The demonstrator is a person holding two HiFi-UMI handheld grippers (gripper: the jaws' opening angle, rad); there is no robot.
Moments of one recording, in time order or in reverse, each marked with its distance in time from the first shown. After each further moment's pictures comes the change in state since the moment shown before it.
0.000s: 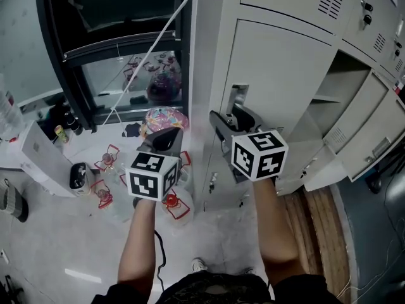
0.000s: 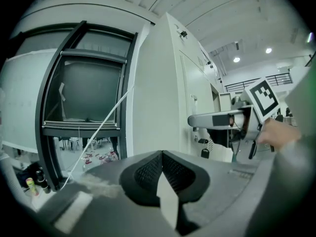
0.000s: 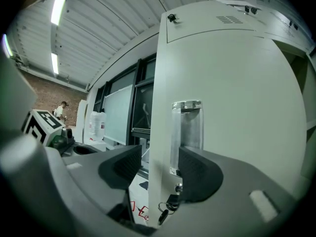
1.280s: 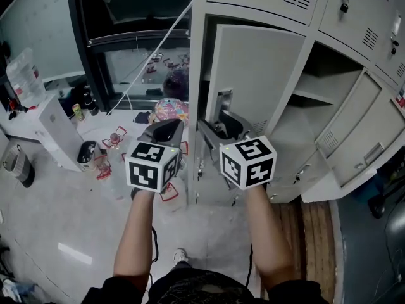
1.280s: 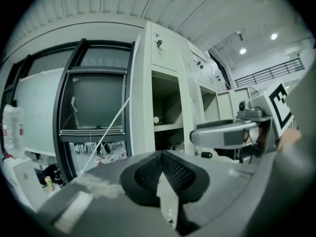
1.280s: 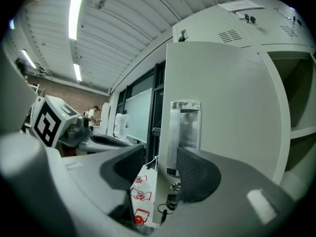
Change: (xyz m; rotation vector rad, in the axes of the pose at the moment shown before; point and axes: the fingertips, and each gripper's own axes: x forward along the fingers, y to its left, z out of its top) left arm -0.037 -0.103 0.024 0.023 -0.018 0.171; right arm -0.102 0.022 -0.005 -0.048 0.001 0.243
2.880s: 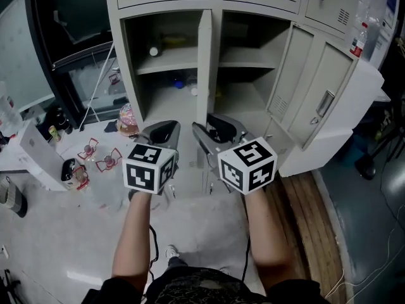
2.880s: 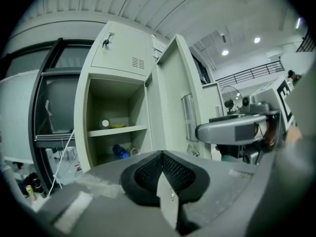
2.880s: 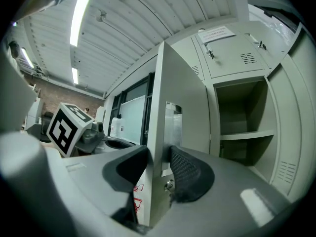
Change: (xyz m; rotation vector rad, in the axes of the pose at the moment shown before) left arm 0.015 -0.195 0.010 0.086 0.007 -0.185; right arm -0.188 -0.053 -0.011 0.014 -0.056 -0.079
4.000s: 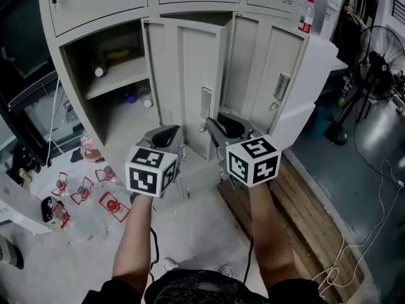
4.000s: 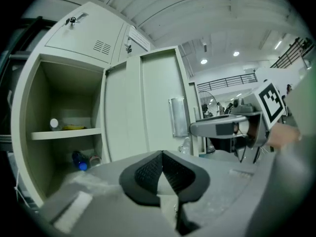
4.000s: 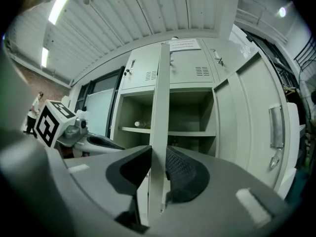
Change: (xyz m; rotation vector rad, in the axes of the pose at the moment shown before) left arm 0.077 -0.097 0.018 0.050 -0.027 -0.317; right arm -0.089 -0.118 -0.011 0.012 0.040 -0.406
